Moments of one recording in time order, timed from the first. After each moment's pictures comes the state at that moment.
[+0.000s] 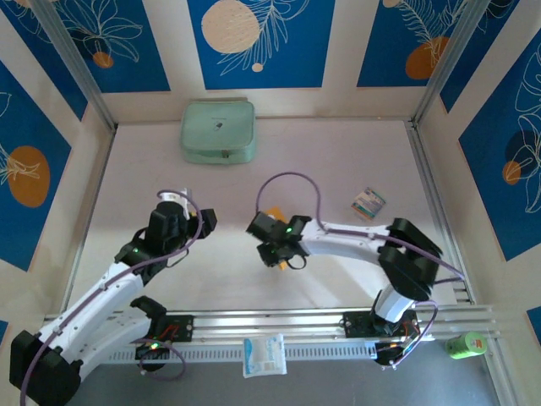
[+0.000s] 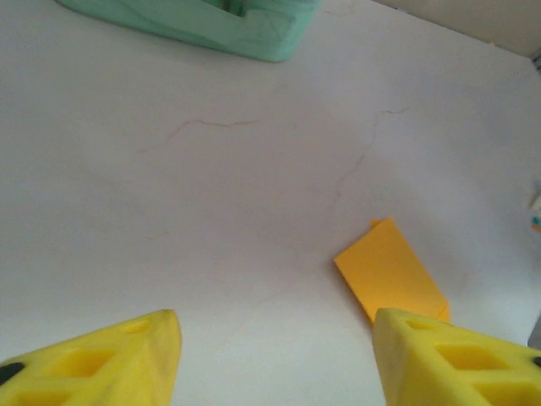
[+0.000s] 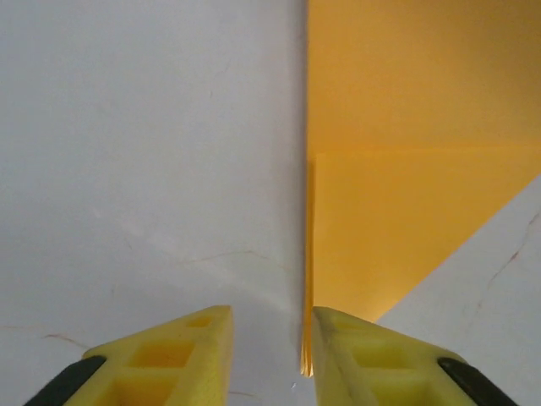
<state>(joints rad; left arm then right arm) -0.50 0.83 0.56 -0.30 -0.06 -0.55 1.00 1.60 1.01 -0.63 0.07 0.56</state>
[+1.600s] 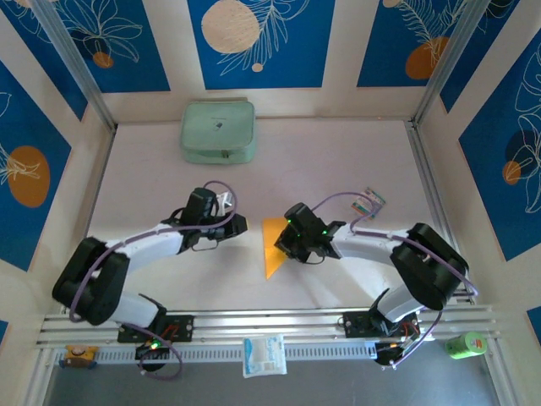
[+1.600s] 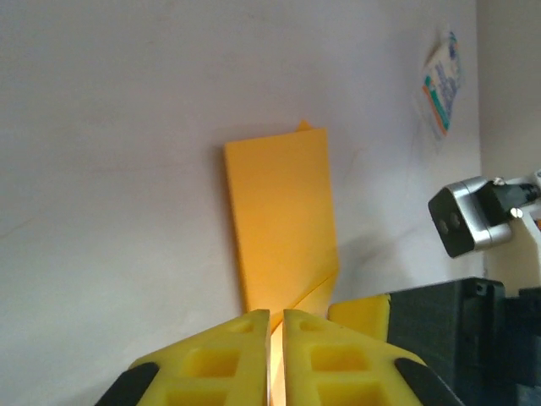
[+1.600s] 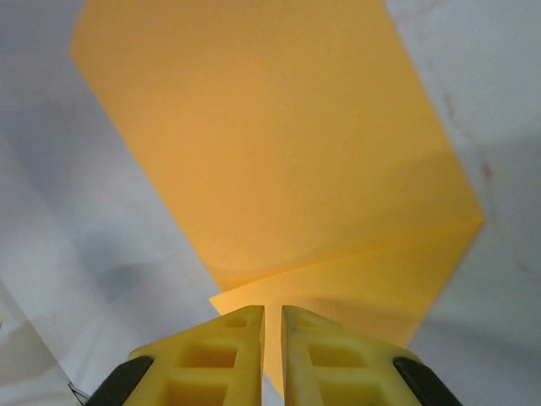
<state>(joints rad) -0.52 1.45 0.65 0.05 0.52 -0.76 0.78 1.47 0.68 -0.19 -0.17 1.37</state>
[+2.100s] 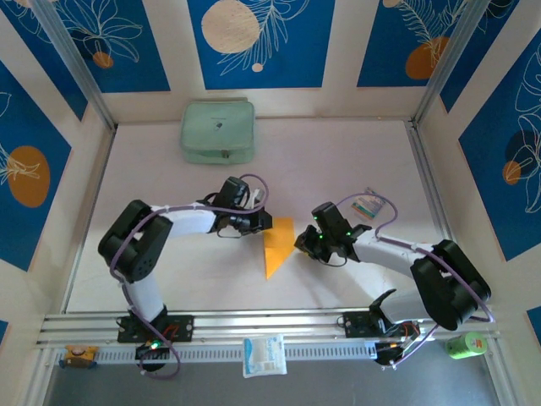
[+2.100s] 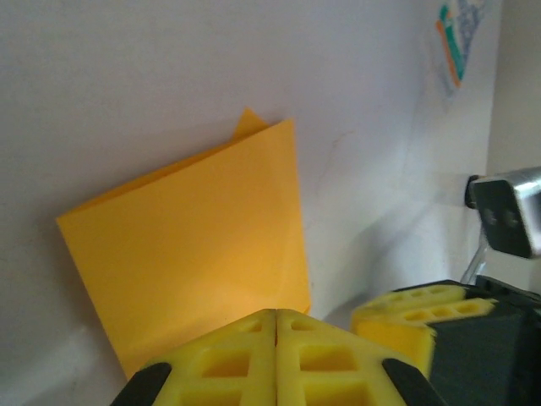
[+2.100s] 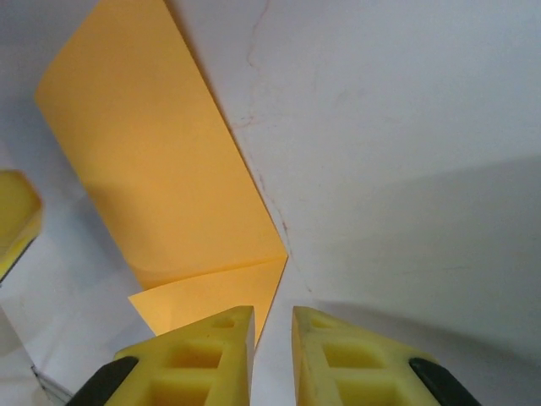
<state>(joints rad) -0.61 1.80 0.93 0.00 0.60 -0.76 0.59 1.34 0.54 -0.20 -0.29 1.13</state>
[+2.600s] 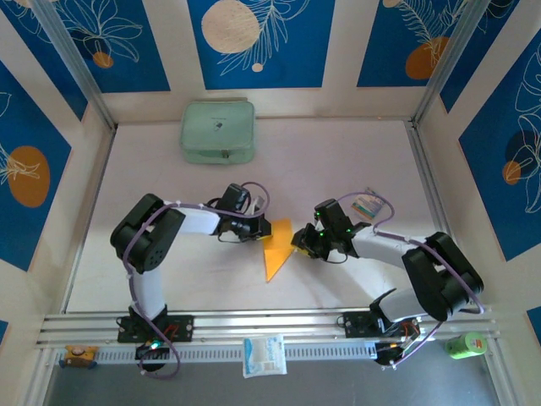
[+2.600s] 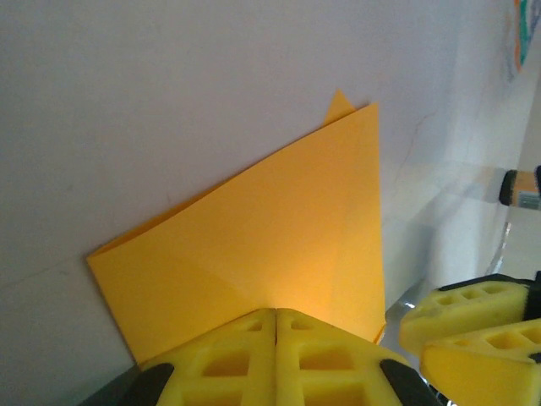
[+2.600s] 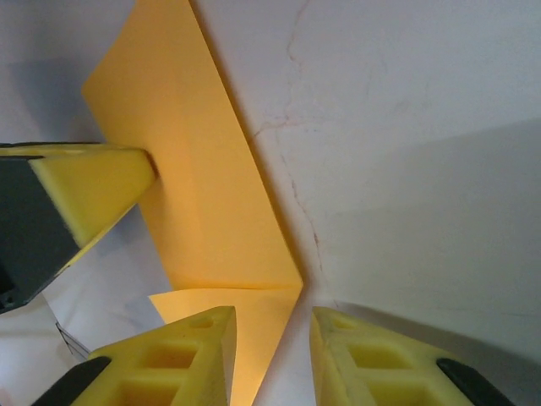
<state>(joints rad) -0.60 1.89 0.88 0.08 0.64 -0.78 0.54 1.41 0.54 -0.13 -0.42 1.07</state>
